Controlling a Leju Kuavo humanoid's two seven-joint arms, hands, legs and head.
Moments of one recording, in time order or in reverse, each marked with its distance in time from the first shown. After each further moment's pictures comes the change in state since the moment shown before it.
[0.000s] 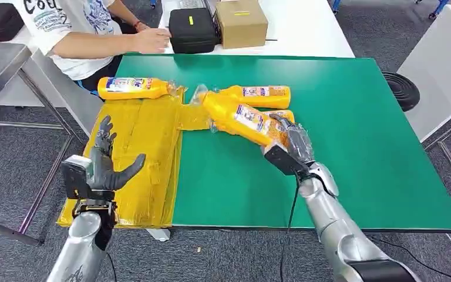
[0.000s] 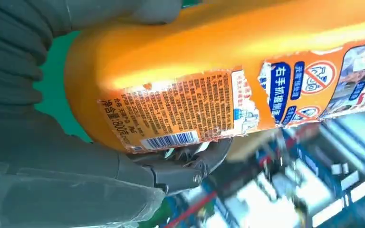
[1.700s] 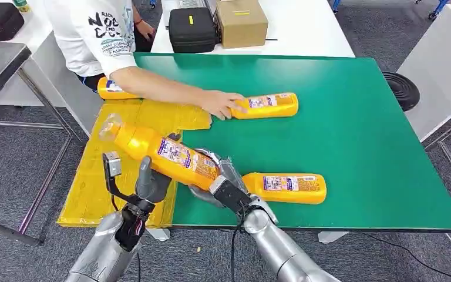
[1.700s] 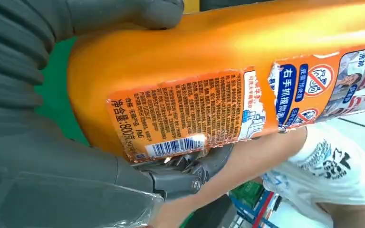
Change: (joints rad) left arm -0.079 -0.038 -0.181 0.236 0.429 -0.477 0.114; right arm 0.137 0.176 0.403 -0.089 -0.340 0.252 -0.012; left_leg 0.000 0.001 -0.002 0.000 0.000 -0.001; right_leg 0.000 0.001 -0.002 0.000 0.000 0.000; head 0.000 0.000
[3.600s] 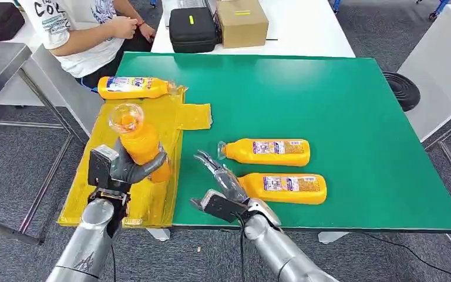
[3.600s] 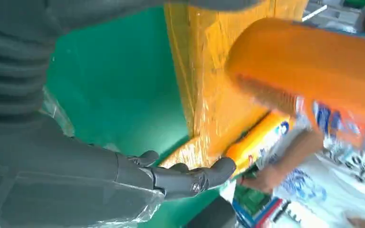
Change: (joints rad) left arm -0.026 0.047 0.108 -0.156 -0.613 0.448 -0.122; right arm 0.025 -0.003 -0.065 0.014 0.220 -0.065 0.003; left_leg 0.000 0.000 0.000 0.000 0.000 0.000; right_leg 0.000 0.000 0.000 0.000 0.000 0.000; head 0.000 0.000
